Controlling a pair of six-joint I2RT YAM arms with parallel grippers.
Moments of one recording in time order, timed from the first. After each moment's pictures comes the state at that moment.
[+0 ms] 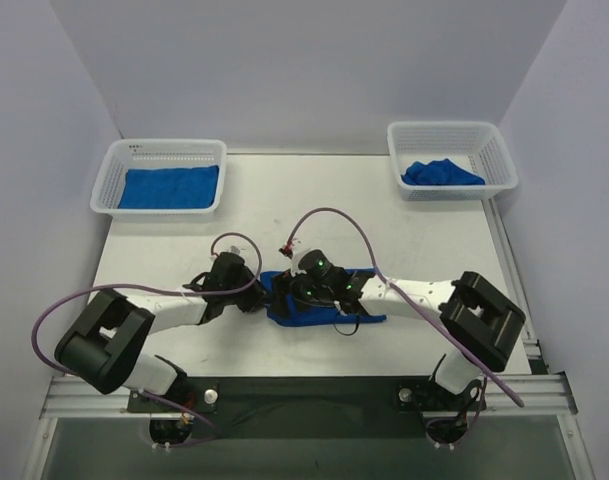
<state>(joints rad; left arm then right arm) -0.55 1.43 0.45 0.17 0.17 -1.18 0.96 1.61 0.82 0.09 -0.12 0.44</state>
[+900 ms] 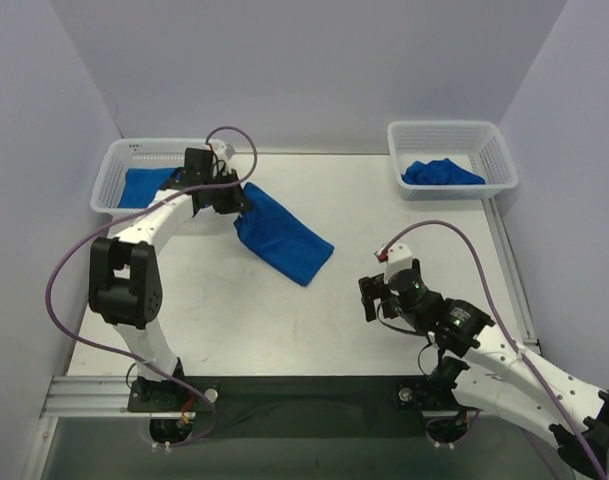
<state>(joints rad) -0.22 1.79 1.37 -0.38 0.37 -0.40 0.83 0.73 0.58 -0.54 0.35 0.27</state>
